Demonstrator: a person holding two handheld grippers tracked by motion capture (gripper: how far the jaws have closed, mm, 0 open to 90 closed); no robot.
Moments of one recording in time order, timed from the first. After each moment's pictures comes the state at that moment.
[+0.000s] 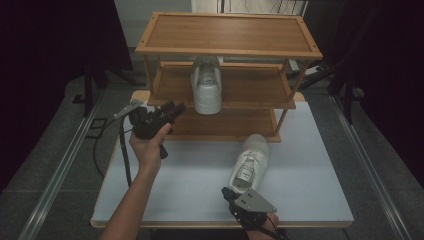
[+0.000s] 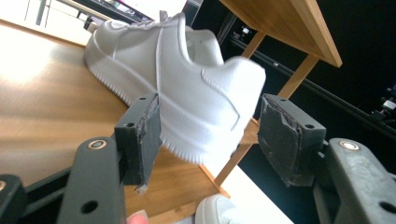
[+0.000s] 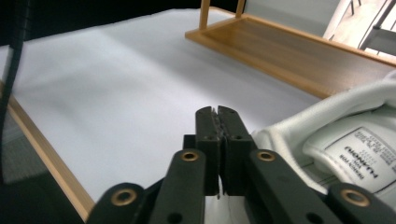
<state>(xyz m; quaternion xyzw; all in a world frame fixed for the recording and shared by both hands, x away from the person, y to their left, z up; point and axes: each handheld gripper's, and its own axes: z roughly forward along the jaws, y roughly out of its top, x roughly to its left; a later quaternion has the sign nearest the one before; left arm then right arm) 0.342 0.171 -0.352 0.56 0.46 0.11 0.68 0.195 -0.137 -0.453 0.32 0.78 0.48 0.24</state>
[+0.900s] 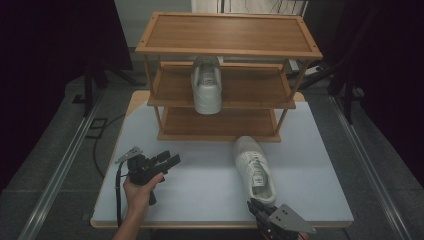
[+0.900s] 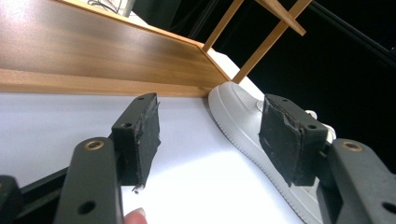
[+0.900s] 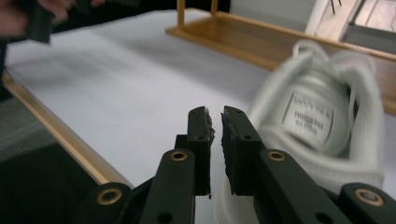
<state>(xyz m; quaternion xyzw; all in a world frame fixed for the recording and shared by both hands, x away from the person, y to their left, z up) 0.283 0.193 -0.453 0.62 0.49 0.05 0.61 0.159 -0.205 -0.446 0.34 0.75 0.50 0.25</state>
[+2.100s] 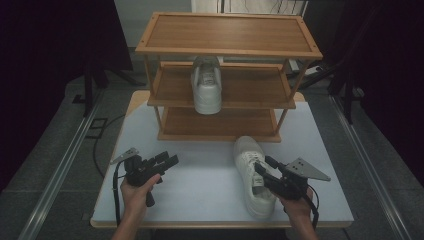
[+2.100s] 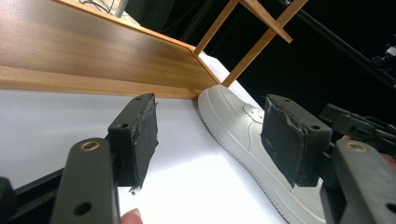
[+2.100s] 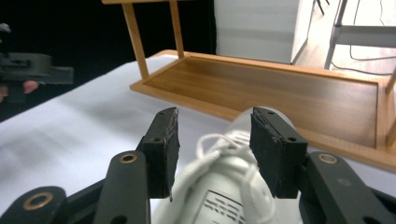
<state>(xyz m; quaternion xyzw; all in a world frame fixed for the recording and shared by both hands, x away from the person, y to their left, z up) 0.280 0.199 -0.450 0.61 0.49 0.02 0.62 0.254 -0.234 -0.413 0.40 0.70 0.54 0.23</state>
